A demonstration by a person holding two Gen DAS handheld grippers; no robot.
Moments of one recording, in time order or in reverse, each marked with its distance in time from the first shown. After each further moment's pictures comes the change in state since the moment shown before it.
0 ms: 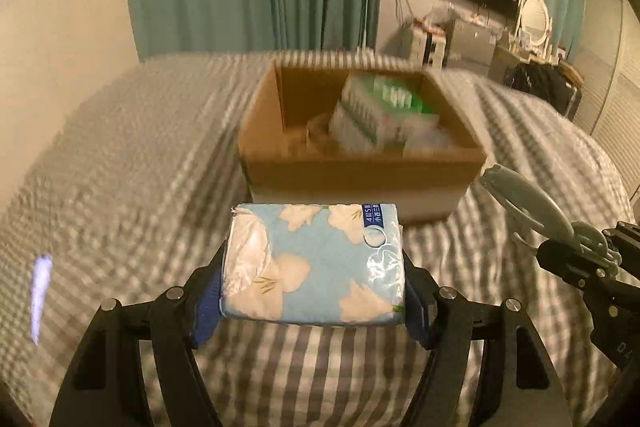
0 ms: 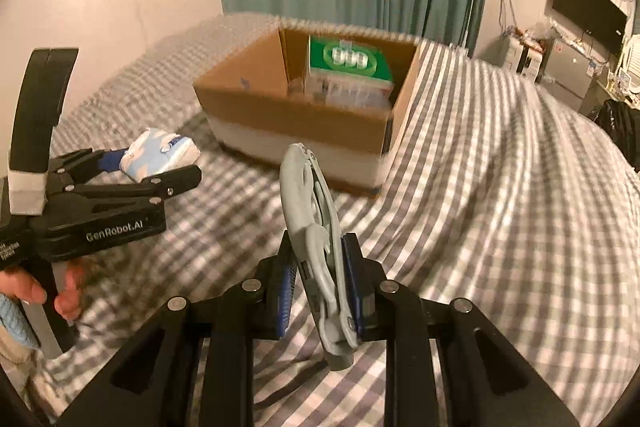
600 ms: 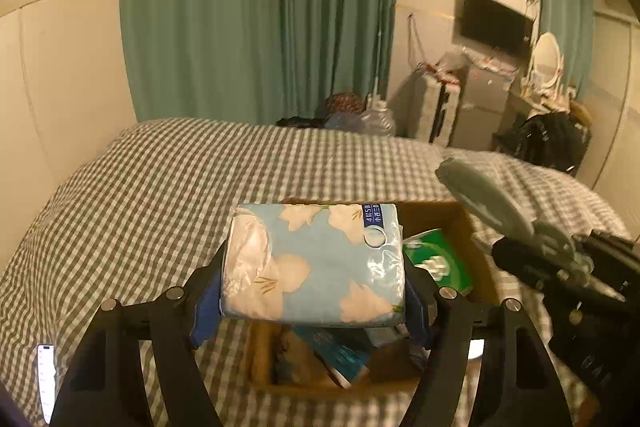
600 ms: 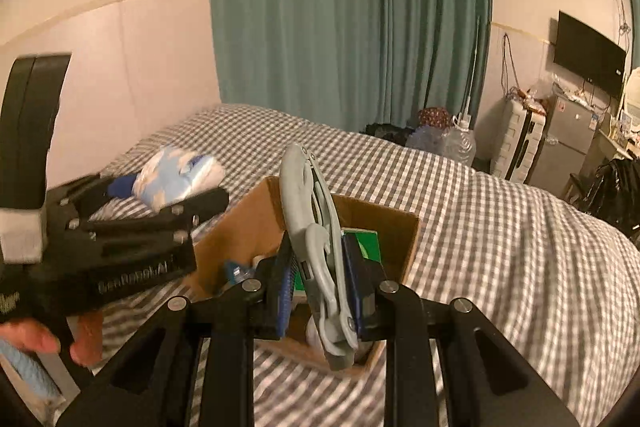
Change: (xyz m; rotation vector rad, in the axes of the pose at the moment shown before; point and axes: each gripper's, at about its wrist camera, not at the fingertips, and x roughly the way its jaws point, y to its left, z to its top) left arm 0.074 0.018 0.136 -0.035 -0.110 0.023; right arm 0.049 -0.017 0.154 0.007 -0.159 0.015
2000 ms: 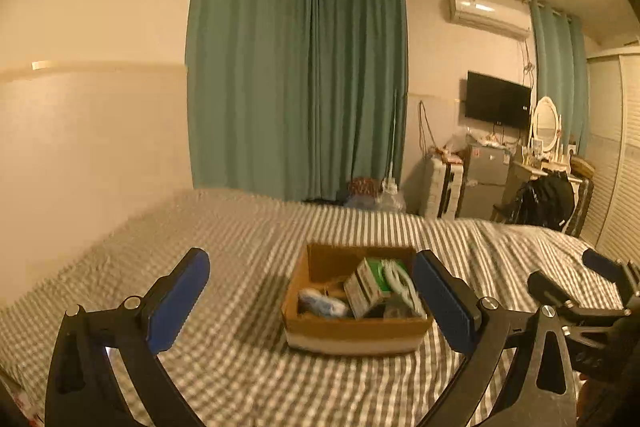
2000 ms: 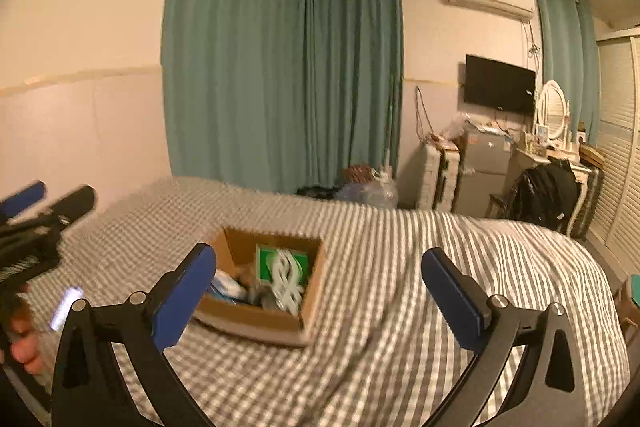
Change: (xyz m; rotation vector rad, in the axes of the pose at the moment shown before) left arm -0.209 -0.019 -0.070 -0.062 -0.318 0.076; right arm -0.200 0.015 -0.069 0.097 -0.255 -0.288
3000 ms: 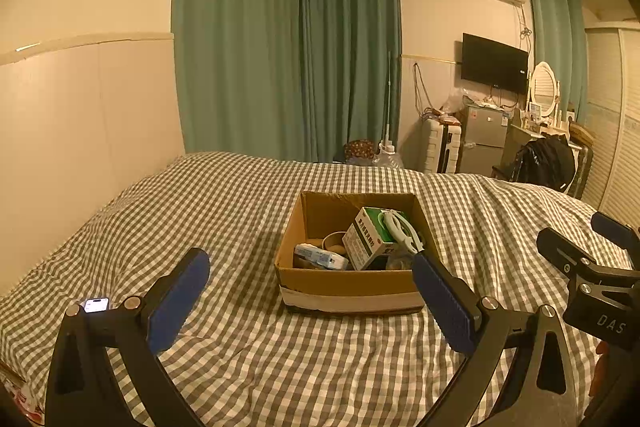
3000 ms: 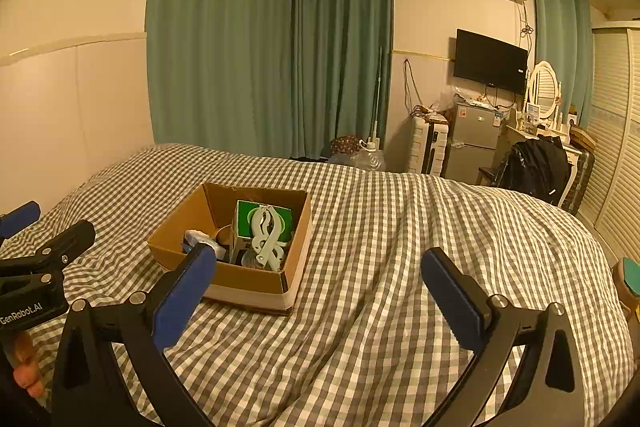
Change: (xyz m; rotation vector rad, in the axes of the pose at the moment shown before) left arm 0.015 -0.008 -0.032 0.053 0.107 -0.006; right arm 0.018 -0.005 -0.030 0.008 0.061 -0.021
